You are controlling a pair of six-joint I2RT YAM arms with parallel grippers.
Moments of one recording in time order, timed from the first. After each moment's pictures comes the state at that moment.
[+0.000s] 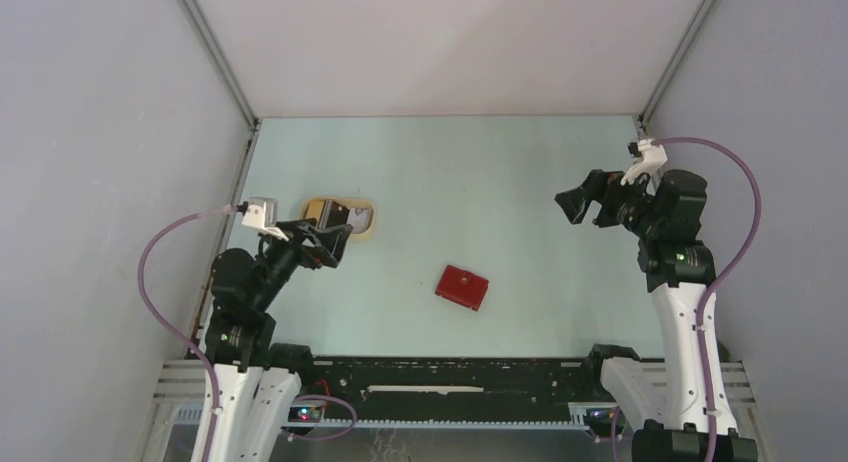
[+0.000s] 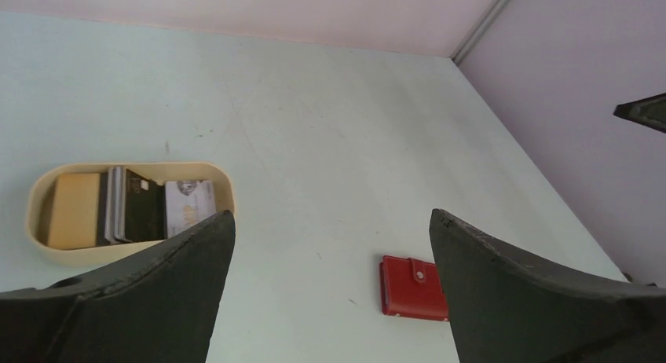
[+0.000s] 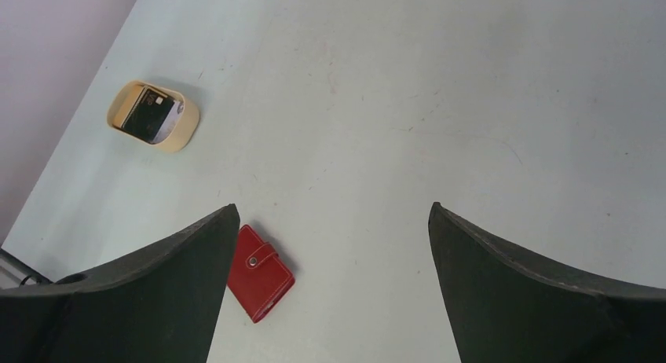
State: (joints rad) left arm -0.09 0.39 0.63 -0.29 0.33 -0.35; right arm -0.12 0.87 0.97 -0.47 -0.55 0.16
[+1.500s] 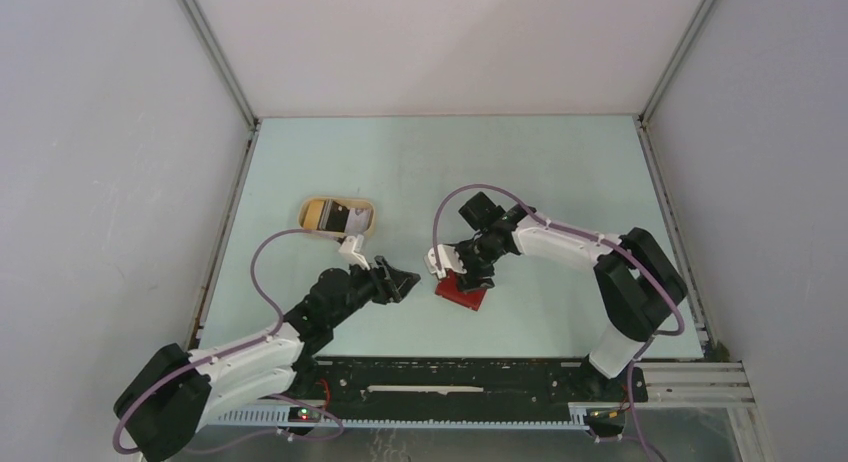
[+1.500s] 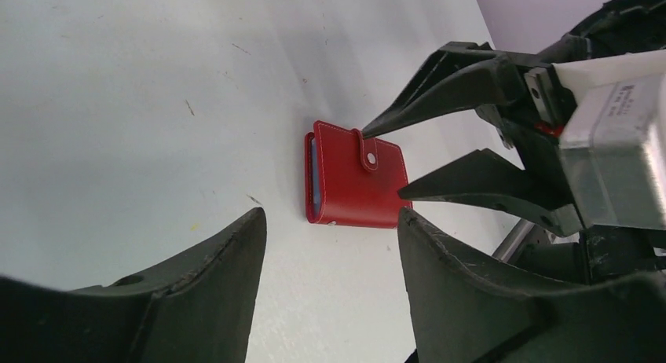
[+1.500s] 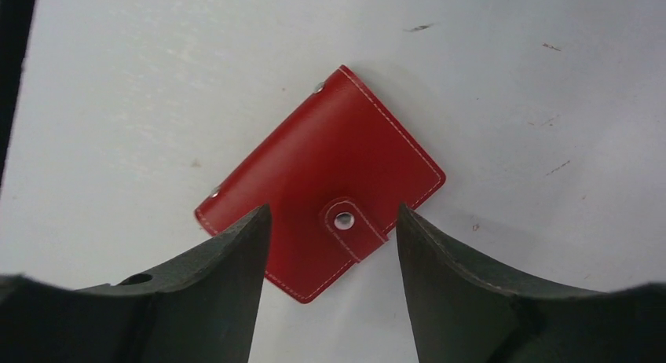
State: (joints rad) left arm -0.72 0.87 0.11 0.52 0.01 -0.74; right arm 0.72 1.67 1.08 -0.65 -0.56 -1.19
